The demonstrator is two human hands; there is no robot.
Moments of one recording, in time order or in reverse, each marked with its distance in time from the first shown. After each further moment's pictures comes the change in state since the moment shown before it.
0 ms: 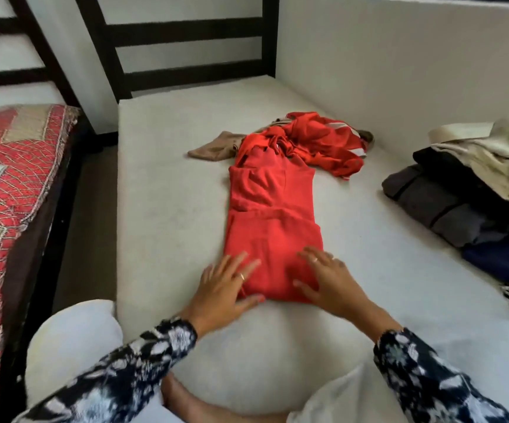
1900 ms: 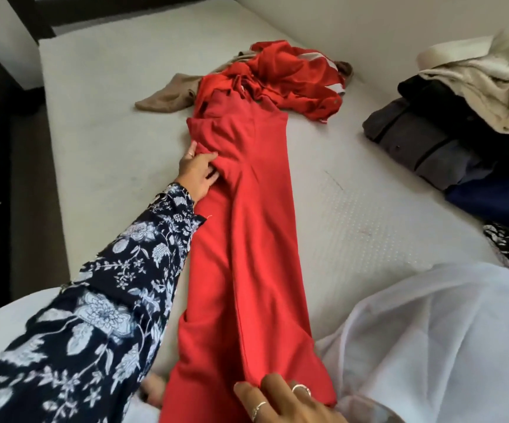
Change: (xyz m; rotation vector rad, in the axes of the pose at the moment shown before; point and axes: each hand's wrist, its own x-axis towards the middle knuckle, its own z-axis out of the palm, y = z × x) left_hand 0.196 -0.017 -0.032 -1.687 0.228 -0.762; right_hand -0.146 -0.146 -0.008 -0.076 -0.103 0.196
